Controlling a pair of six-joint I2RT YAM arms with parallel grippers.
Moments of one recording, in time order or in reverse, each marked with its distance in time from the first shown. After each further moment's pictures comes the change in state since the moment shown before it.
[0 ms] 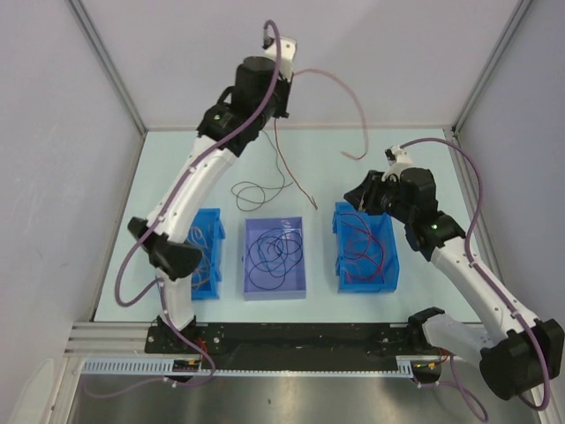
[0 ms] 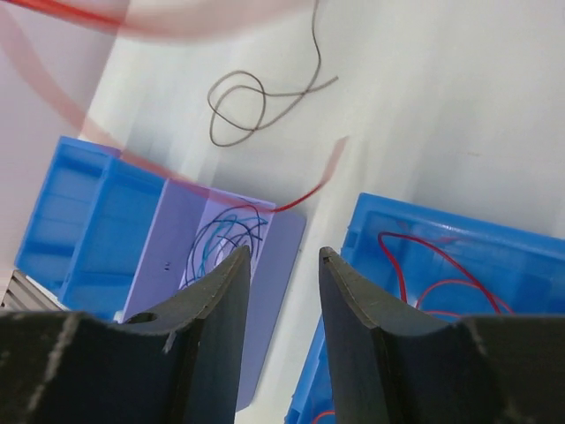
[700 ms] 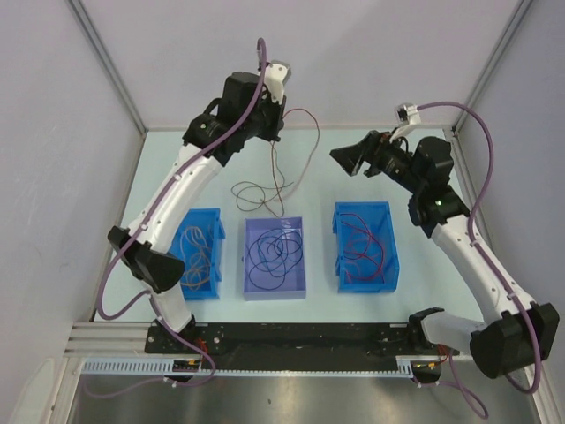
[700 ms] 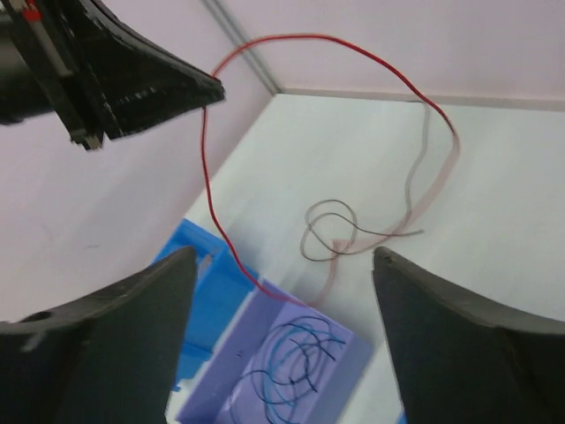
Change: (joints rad) left arm 0.047 -0.114 -0.248 -0.075 0.217 -0.060; right arm -0.061 0.074 0.193 0.247 -0.182 0.065
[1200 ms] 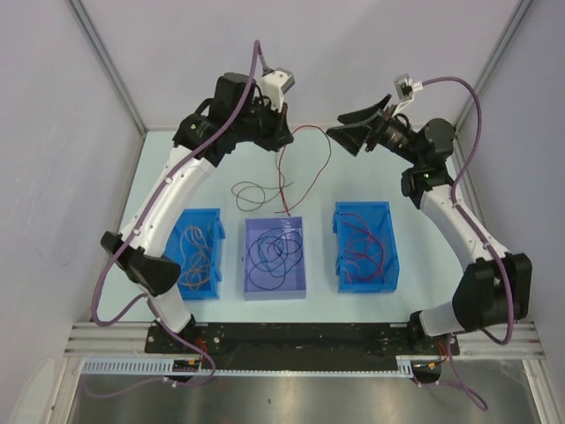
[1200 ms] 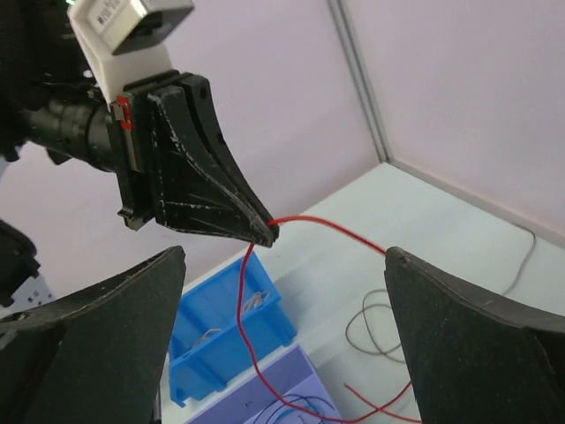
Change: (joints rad) left arm 0.020 -0.044 0.000 -0.105 0.317 -0.011; right arm -0.084 0.265 0.116 0.505 -0.368 0.135
